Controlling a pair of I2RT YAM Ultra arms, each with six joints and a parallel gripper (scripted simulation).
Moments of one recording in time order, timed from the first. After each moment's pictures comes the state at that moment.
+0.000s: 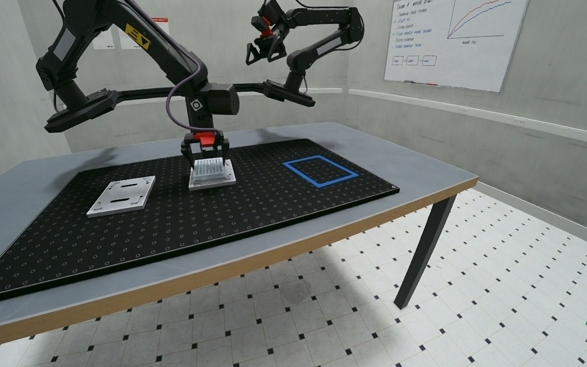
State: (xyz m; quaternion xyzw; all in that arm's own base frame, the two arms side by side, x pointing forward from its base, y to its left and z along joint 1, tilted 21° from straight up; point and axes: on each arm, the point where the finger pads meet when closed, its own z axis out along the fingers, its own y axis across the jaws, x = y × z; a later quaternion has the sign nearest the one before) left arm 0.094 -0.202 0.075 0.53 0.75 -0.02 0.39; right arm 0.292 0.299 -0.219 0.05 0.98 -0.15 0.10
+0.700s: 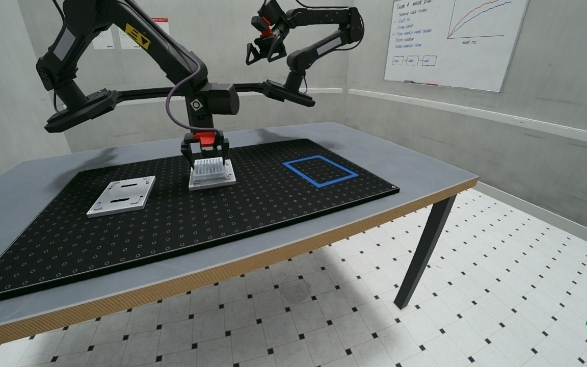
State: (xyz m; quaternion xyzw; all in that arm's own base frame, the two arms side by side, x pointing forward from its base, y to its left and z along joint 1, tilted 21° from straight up) left arm 0.094 -0.202 0.075 0.53 0.75 -0.02 0.39; right arm 0.291 0.299 -0.219 0.05 0.98 -0.15 0.10
